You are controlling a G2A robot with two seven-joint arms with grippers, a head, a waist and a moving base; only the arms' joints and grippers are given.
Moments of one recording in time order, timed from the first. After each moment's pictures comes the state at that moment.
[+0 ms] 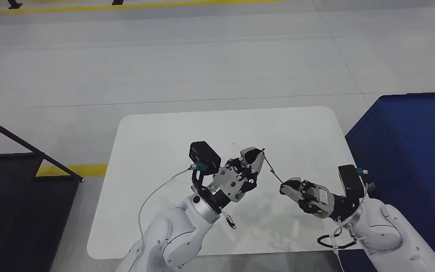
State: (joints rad) left arm 1.31 -1.35 -0.95 -2.04 0.92 -0.17 -0.14; right arm -1.64 -0.82 1.50 -1.87 -0.37 -1.01 0.15
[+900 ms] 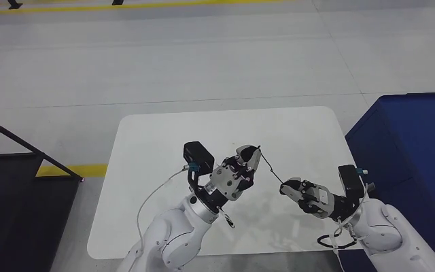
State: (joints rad) left arm 1.33 -1.36 -0.96 -2.05 0.91 -0.17 -0.10; right arm -1.64 -0.82 1.50 -1.87 -0.37 -1.01 0.15
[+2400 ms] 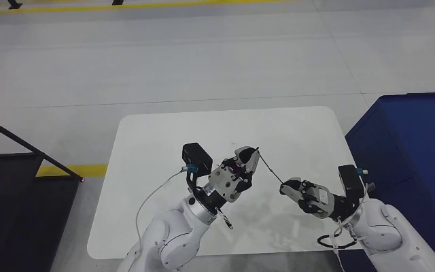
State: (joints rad) left arm 1.35 -1.36 -0.98 -2.05 0.91 -0.20 -0.10; right arm -1.64 -0.82 1.50 -1.87 -0.37 -1.01 0.15
